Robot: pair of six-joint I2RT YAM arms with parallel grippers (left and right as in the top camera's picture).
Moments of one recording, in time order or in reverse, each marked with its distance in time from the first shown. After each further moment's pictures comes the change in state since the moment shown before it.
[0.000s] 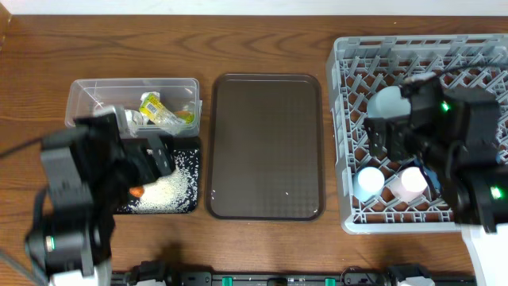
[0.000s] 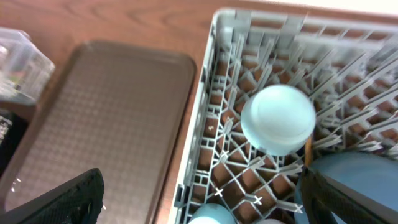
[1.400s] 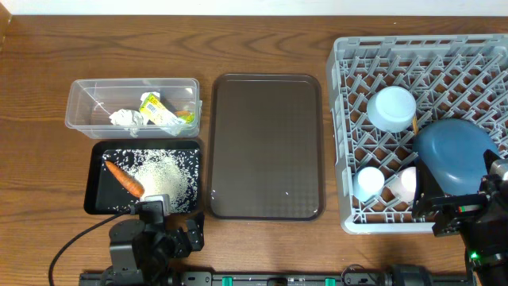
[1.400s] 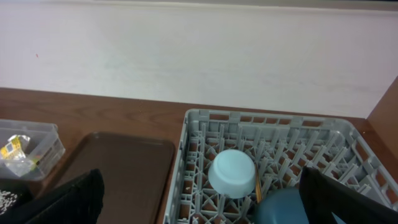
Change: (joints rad) left arm -0.094 -0.758 -0.788 -0.008 0.000 0.000; right arm -0.123 -0.492 -0.001 0.000 -0.005 0.000
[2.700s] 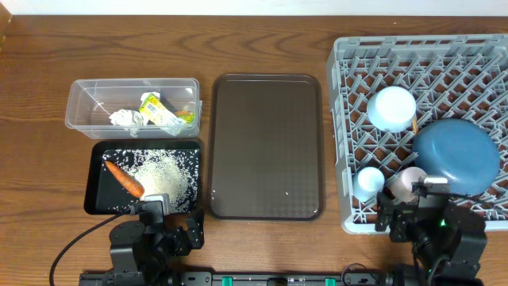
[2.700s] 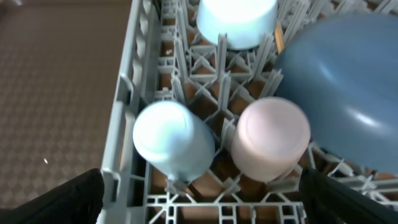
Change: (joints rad) left arm 0.000 -0.037 -0.020 0.039 0.000 0.000; right arm -0.090 -0.237 -0.692 -0.005 -0.003 0.000
